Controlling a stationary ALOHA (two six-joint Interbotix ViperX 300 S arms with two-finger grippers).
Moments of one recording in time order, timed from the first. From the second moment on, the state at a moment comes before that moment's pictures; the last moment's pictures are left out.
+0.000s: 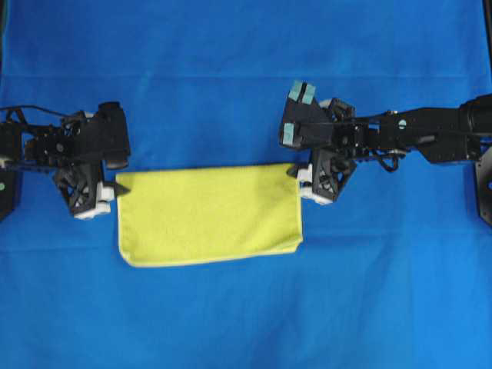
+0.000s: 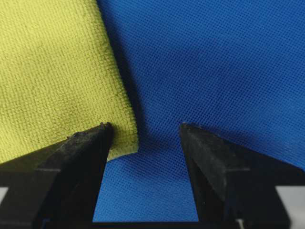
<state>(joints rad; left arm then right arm) 0.08 -0.22 1.13 -0.02 0.06 -0.11 -0.13 0.10 0.74 -0.14 0.10 0.29</state>
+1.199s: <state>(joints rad) 0.04 -0.45 0.94 -0.02 0.45 -0.12 -0.06 -0.15 0.71 -0.14 0.35 0.29</state>
